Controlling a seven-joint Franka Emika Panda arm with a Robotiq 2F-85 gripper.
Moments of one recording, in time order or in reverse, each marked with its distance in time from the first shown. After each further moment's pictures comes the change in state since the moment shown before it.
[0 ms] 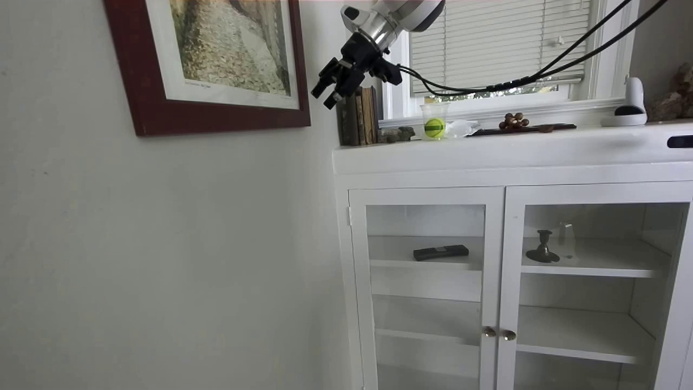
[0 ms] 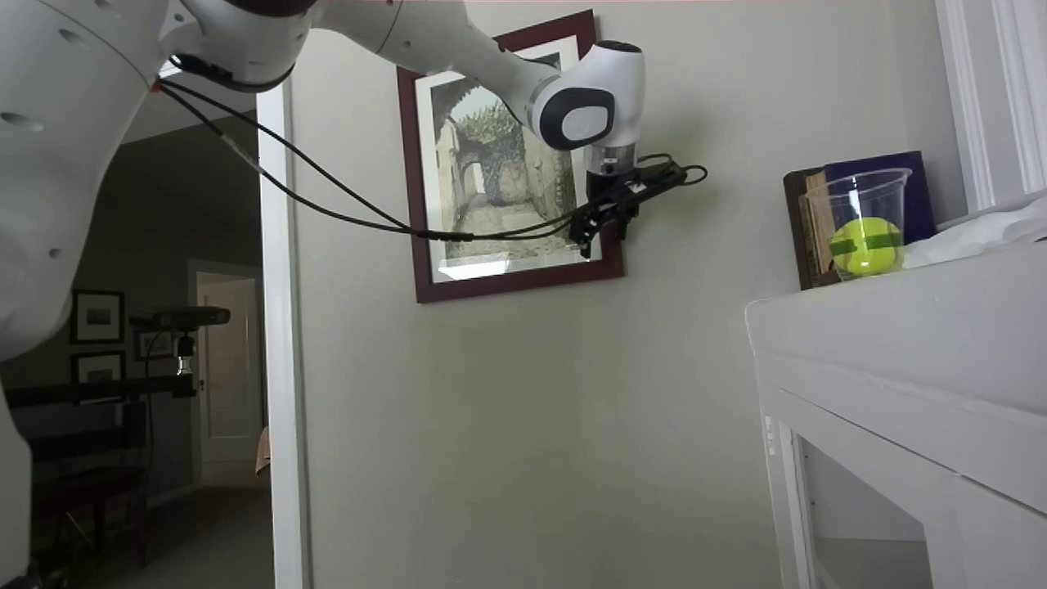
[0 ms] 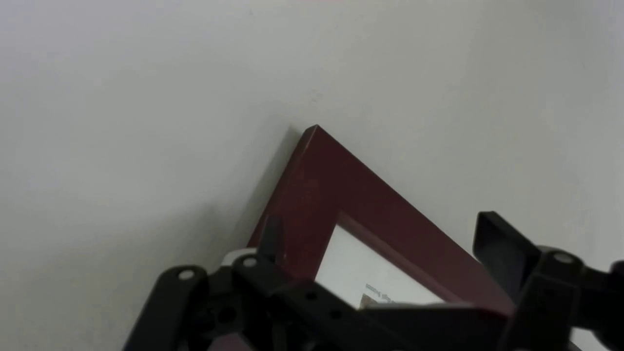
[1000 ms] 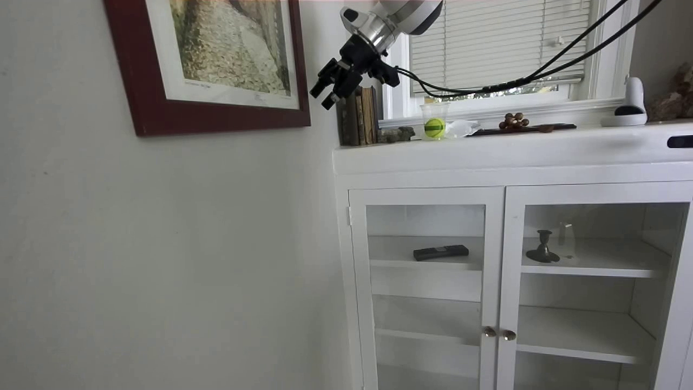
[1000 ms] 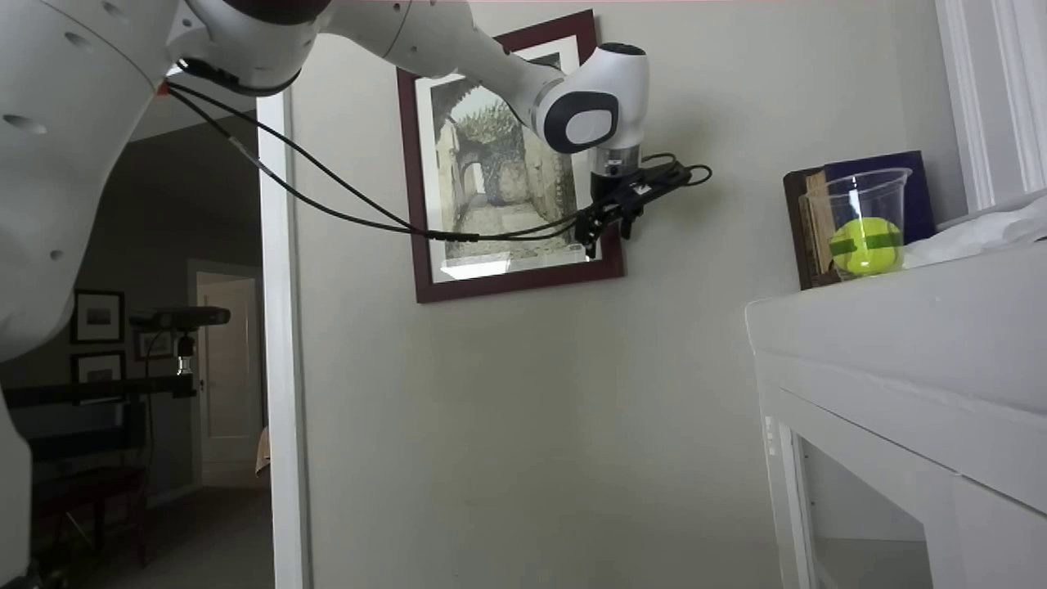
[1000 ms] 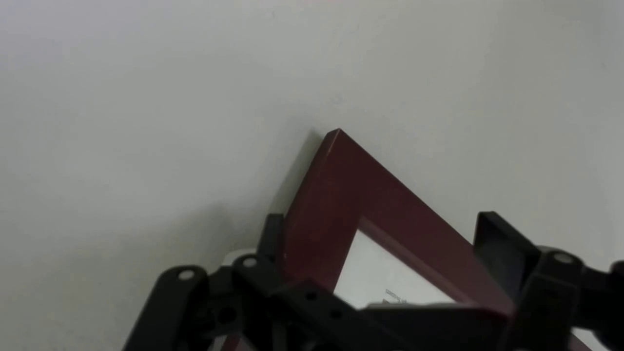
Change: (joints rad) arm -0.015 0.025 0.019 0.026 0.004 0.022 -0.007
